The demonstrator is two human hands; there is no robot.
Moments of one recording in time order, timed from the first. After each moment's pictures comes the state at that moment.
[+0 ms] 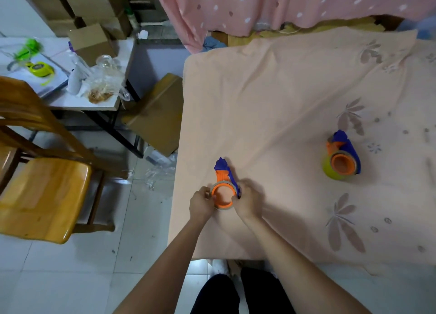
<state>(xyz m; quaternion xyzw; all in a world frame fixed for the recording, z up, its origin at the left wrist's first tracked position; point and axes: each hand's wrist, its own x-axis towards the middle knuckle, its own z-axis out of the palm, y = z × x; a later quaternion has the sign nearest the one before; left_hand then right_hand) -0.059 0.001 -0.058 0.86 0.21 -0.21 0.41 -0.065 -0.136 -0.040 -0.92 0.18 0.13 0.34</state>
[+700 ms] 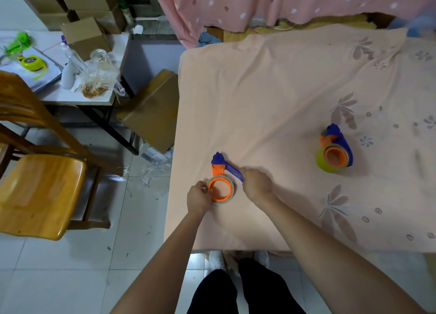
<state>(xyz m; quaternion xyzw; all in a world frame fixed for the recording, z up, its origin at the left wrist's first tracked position) -0.062 -0.003 -0.059 0.87 0.22 -0.21 0.38 -0.039 -0.175 -0.025 -0.97 0.05 0.21 0.13</state>
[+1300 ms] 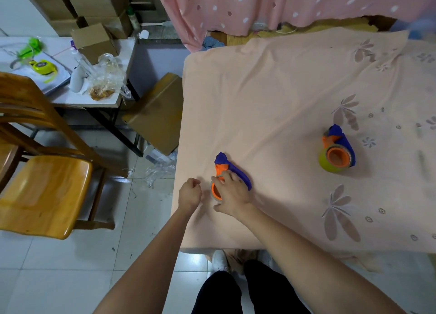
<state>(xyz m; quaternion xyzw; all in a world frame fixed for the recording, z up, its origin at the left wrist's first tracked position) -0.057 0.032 -0.054 0.82 0.26 -0.21 0.47 -0.068 -0.115 -0.029 -0.97 -0.13 0.21 0.07</state>
